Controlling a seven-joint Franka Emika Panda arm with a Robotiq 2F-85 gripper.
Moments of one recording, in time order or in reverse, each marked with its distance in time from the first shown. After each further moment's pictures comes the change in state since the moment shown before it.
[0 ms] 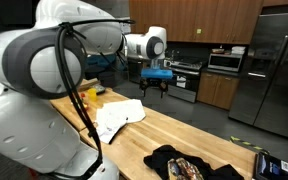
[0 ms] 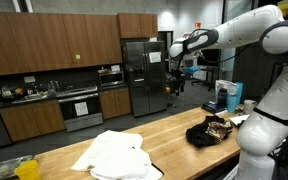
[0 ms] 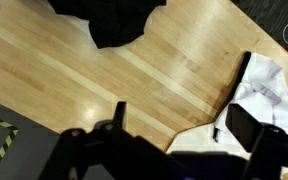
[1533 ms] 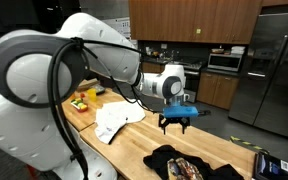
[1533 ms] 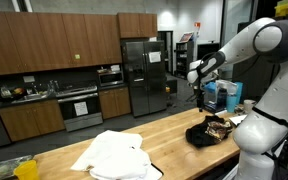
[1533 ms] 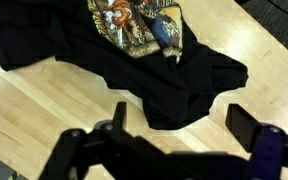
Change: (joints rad) arm -0.123 0.023 -0.168 -0.338 -0.258 0.338 -0.215
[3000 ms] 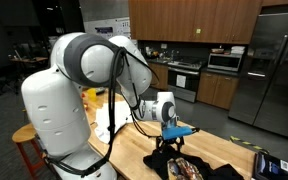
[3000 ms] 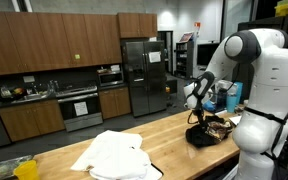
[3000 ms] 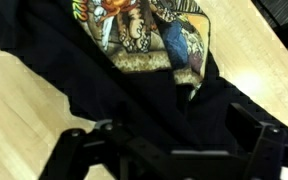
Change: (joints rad) arm -0.025 0.280 0.049 -0.108 -0.200 0.269 -0.016
